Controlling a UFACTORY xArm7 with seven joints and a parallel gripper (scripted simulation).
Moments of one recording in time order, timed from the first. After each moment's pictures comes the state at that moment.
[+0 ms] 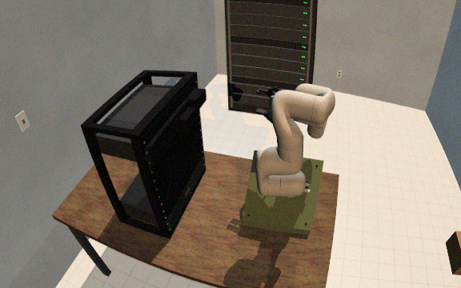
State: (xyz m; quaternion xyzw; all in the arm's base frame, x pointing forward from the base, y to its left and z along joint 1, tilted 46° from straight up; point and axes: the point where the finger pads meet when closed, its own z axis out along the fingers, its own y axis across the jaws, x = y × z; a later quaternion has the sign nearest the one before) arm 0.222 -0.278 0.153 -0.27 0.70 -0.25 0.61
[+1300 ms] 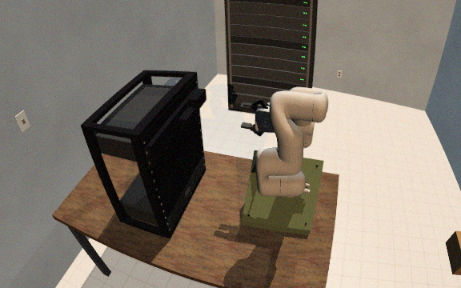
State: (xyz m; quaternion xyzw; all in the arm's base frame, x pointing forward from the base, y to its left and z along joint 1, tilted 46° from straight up) arm 0.260 -0.198 0.176 -0.31 0.64 -0.22 0.67
